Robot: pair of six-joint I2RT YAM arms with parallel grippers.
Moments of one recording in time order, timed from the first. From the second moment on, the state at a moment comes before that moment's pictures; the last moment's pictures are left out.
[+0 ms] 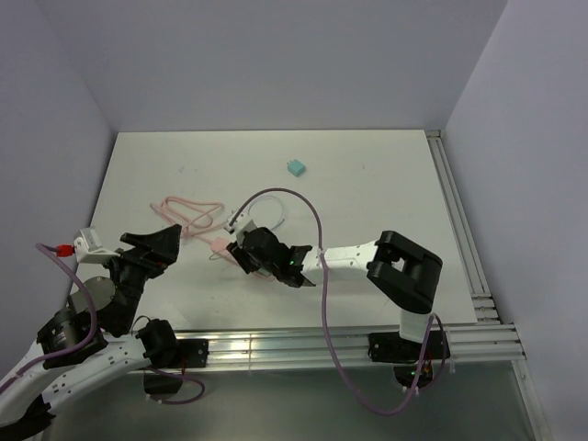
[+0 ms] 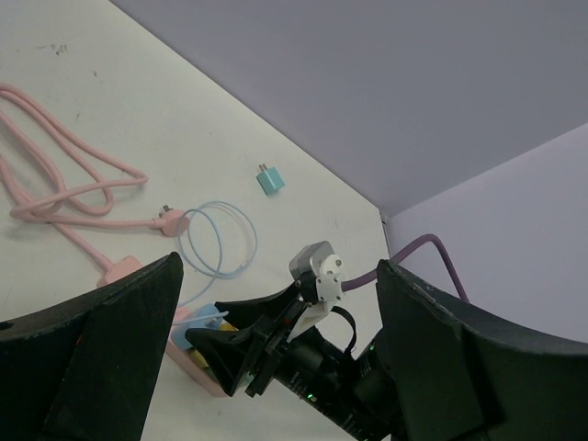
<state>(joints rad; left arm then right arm) -1.02 0.20 0.75 -0.59 -0.92 -0.88 1.13 1.85 1.04 0.20 0.25 0.13</state>
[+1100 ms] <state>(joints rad) -1.02 0.21 0.75 -0.58 -0.89 -0.90 1.20 1.81 0.96 0.30 0.43 0.22</state>
